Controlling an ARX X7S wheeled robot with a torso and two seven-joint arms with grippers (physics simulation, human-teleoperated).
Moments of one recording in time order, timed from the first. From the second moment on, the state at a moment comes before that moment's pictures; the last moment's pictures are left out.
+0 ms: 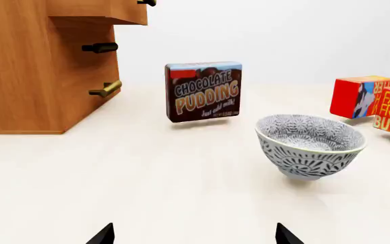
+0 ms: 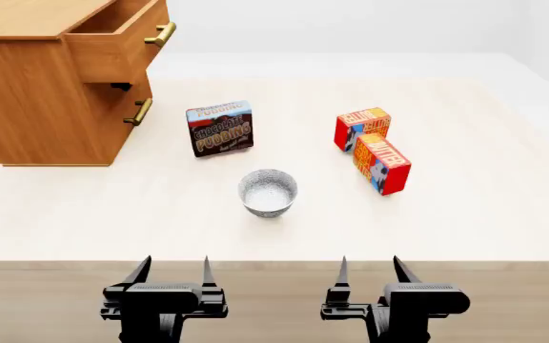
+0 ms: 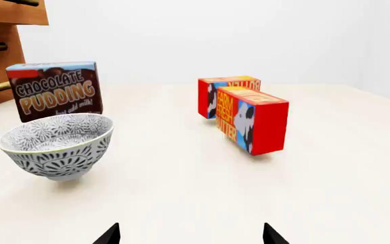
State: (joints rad) left arm 0.00 0.00 0.00 0.00 0.00 0.00 0.00; right arm 0.00 0.00 0.00 0.00 0.00 0.00 0.00
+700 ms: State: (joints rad) left arm -0.03 -0.06 0.06 0.03 -0.07 -0.08 -0.10; right arm 0.00 0.07 -0.05 -0.01 0.09 0.03 0.08
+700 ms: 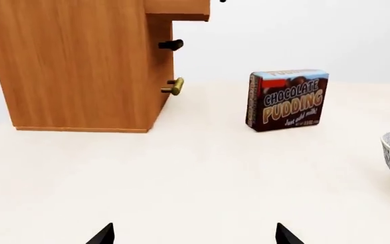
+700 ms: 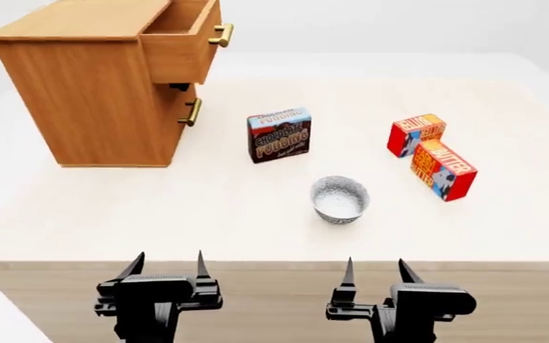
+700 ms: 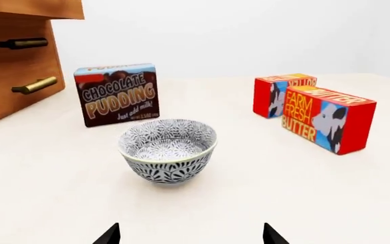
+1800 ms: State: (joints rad) left arm -1.37 -0.13 0.13 -0.26 -0.24 -1.13 -0.08; right arm 0.88 0.26 -0.01 -0.43 0.36 1.30 0.16
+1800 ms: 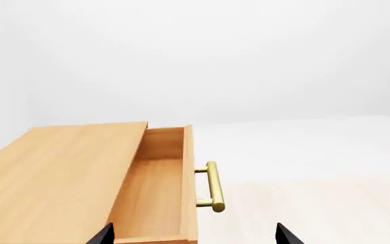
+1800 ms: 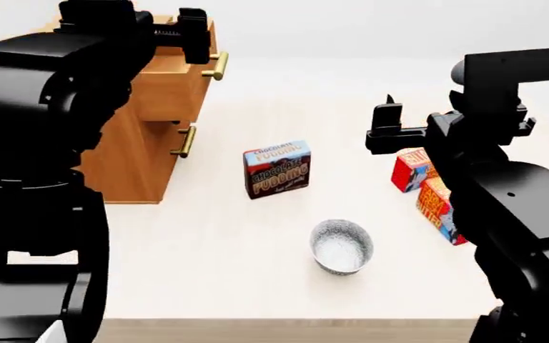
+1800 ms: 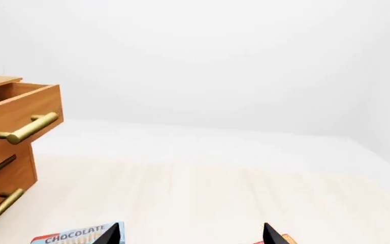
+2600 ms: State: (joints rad) left arm -1.51 -0.11 0.19 -0.56 -0.23 -1.12 -0.08; right arm 0.87 0.30 -0.03 -0.46 0.39 1.30 0.14
